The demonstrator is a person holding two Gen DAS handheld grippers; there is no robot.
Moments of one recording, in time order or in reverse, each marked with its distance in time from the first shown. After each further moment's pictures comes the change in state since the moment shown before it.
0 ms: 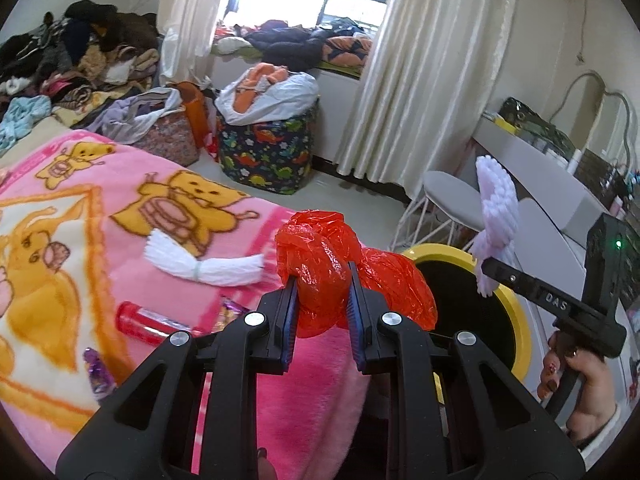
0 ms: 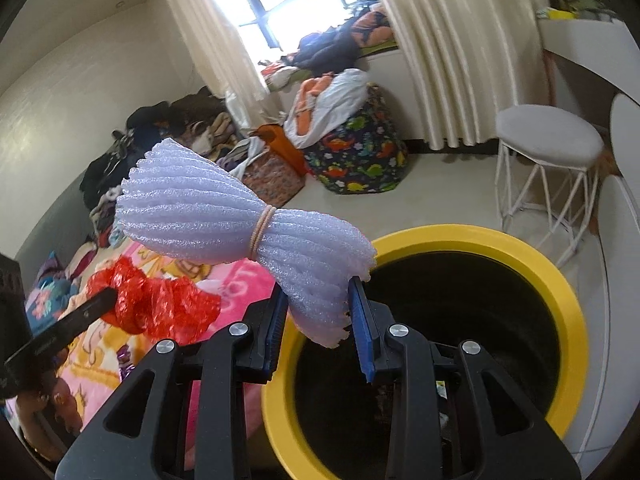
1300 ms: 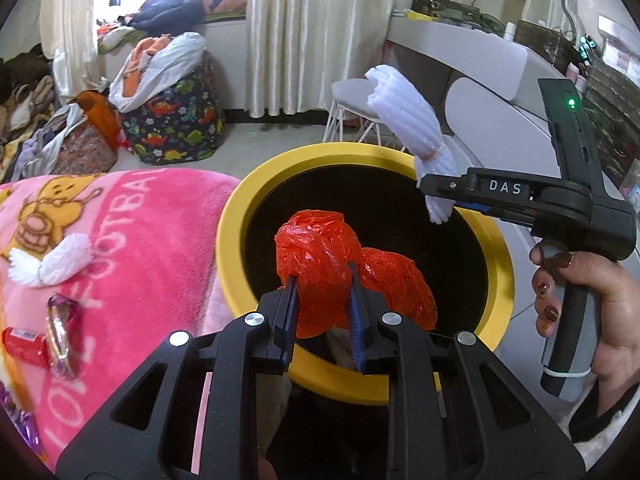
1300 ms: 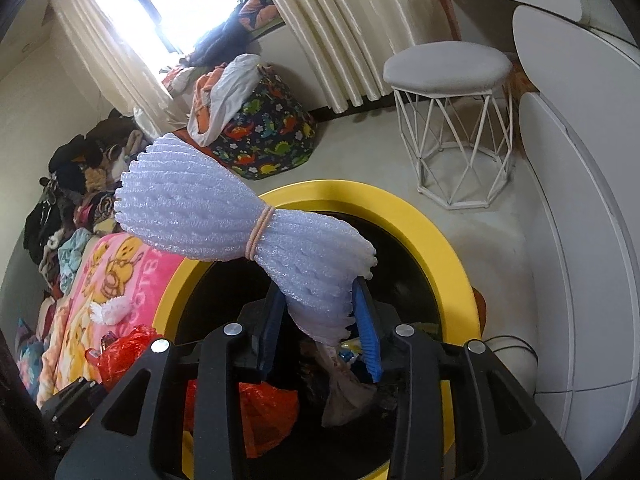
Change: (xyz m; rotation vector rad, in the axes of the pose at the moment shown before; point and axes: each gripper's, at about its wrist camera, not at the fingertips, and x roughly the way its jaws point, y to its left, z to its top) left arm 0.093 -0.126 -0.054 0.315 0.212 -0.152; right arm -0.004 -0.102 -0.021 0.252 0.077 -0.212
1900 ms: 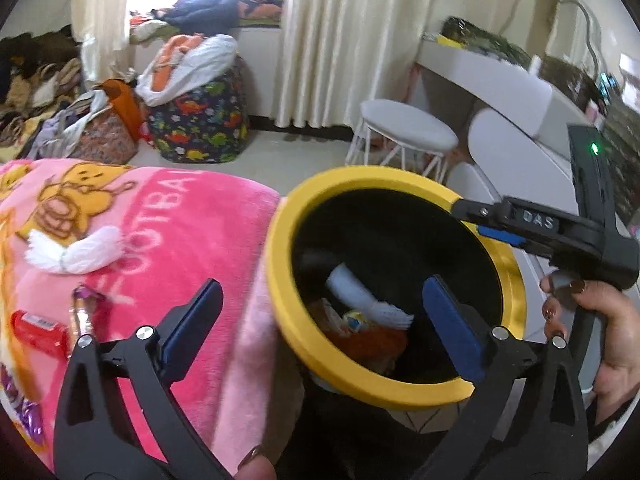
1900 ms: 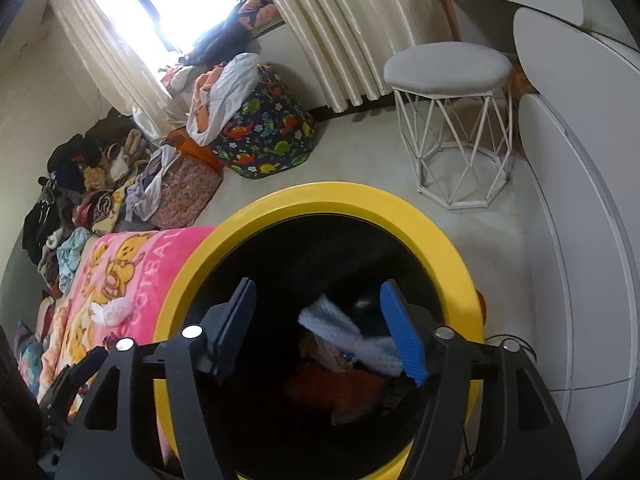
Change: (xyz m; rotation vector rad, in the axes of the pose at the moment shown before) left arm -0.020 0.032 0.001 -0.119 -0.064 0.059; right arm -0.002 0.010 0.004 -0.012 0.000 -0.005
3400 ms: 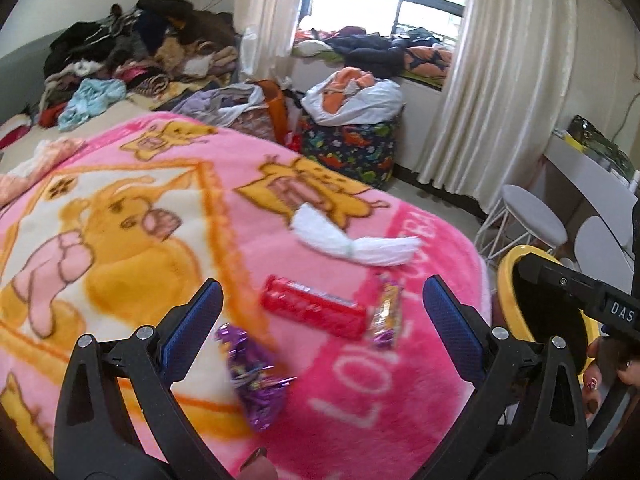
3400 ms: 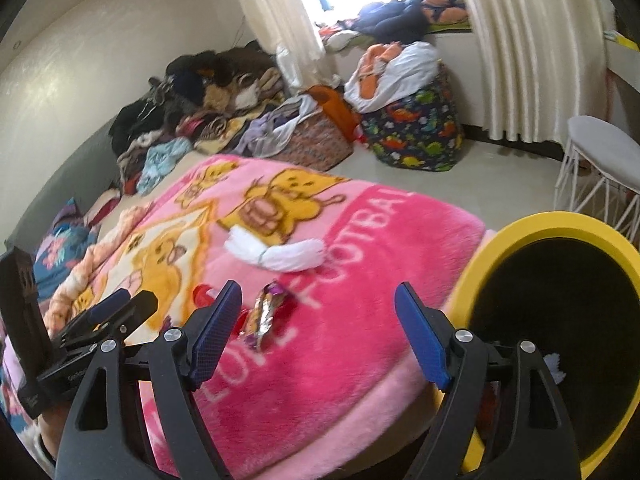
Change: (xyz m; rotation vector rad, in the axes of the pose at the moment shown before) left arm -0.125 0.186 -0.049 -0.317 -0.154 0.342; right arm 0.017 0.233 -0.063 -0.412 0.052 0.291
